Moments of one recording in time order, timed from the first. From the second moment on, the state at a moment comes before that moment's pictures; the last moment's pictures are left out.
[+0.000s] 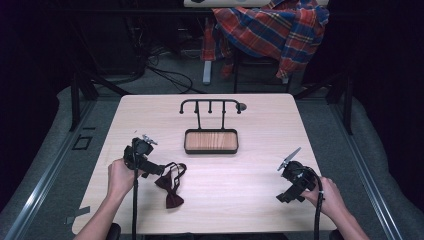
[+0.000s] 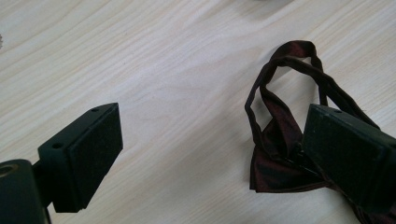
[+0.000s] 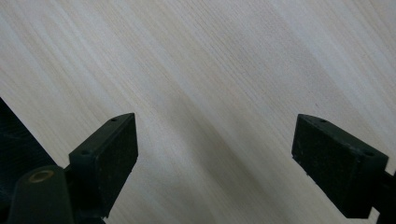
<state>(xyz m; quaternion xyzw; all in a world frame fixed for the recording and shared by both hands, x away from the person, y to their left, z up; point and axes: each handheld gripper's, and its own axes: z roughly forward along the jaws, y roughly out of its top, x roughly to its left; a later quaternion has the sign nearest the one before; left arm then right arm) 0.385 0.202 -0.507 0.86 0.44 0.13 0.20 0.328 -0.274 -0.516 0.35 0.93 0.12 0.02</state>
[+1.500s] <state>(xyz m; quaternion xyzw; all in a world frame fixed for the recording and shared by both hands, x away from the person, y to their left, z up) 0.403 0.164 -0.534 0.89 0.41 0.09 0.18 0.329 -0.272 -0.516 0.35 0.93 0.12 0.02</state>
